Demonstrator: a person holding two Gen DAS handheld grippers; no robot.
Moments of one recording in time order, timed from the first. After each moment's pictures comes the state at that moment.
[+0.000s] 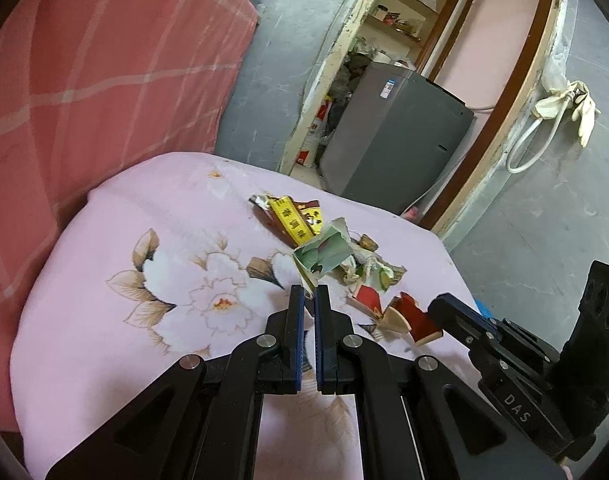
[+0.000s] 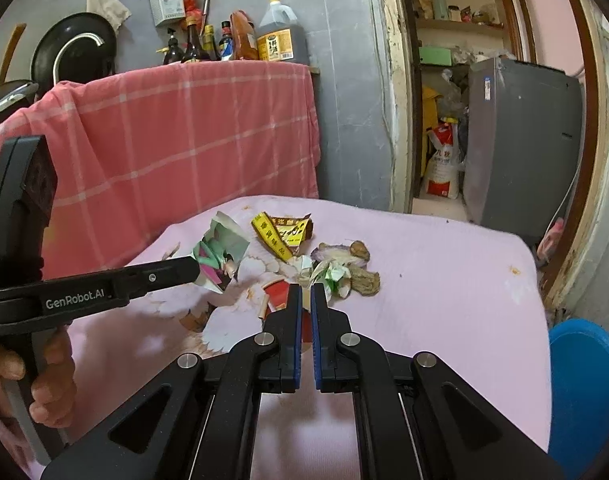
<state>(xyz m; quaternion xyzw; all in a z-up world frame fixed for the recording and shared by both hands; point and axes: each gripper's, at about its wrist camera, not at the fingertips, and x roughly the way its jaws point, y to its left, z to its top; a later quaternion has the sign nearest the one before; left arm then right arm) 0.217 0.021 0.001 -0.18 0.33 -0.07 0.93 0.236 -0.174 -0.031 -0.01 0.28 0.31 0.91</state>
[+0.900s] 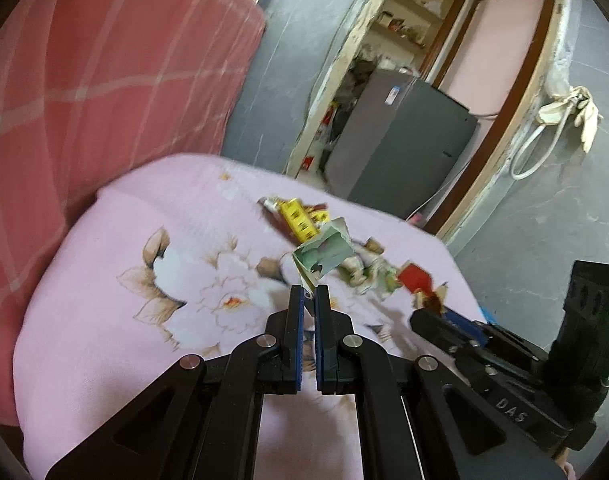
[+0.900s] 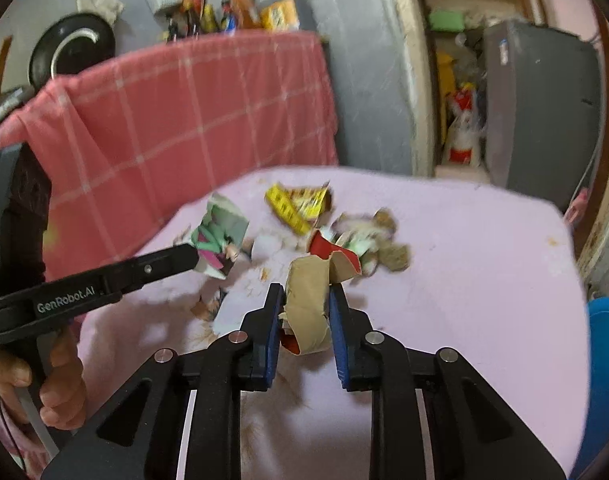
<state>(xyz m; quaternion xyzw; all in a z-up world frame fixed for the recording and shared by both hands) 0.208 0.023 0.003 -0.18 0.31 -0.07 0.93 0.240 -0.176 -0.034 0.01 0.30 0.33 0.89</state>
